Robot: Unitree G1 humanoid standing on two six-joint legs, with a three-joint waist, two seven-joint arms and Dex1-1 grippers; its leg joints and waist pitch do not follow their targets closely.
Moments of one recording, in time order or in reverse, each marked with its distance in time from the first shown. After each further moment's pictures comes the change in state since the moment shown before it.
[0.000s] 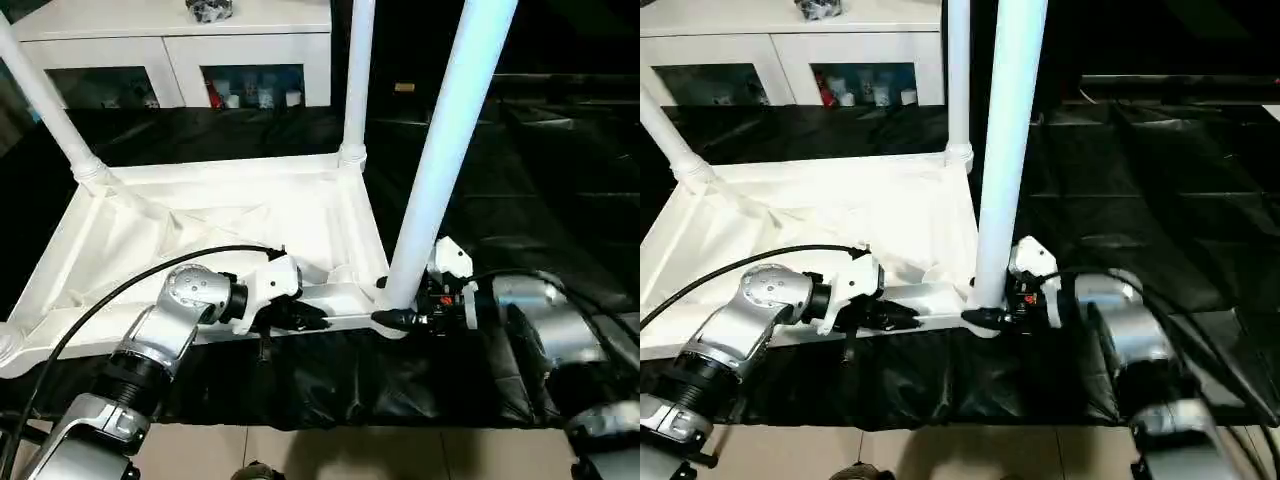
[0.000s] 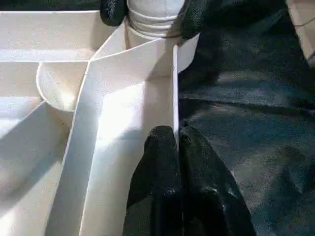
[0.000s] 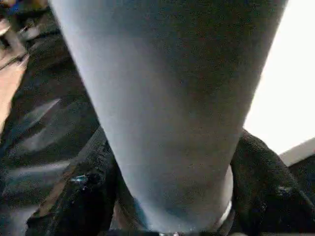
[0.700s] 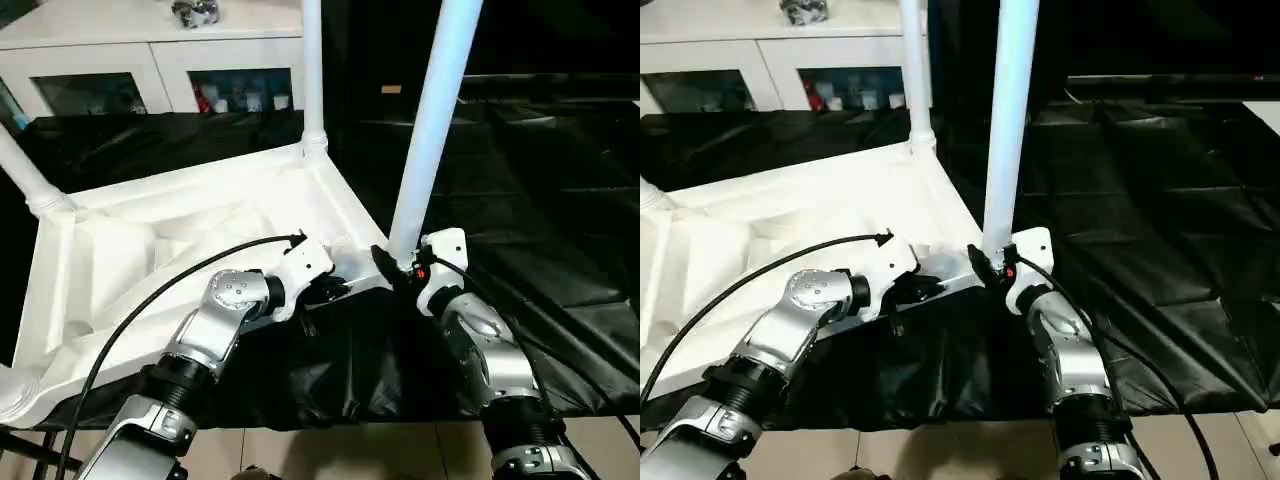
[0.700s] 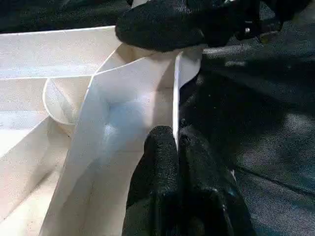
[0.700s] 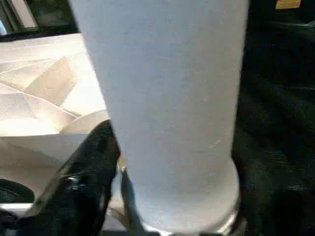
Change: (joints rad) left arm -0.014 -0.186 0.028 0.020 0.094 0.092 0.330; right arm 0.098 0.319 -0.176 -0.093 -0.055 -0.003 -0.751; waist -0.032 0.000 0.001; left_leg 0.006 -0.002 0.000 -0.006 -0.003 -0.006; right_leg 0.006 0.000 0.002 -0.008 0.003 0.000
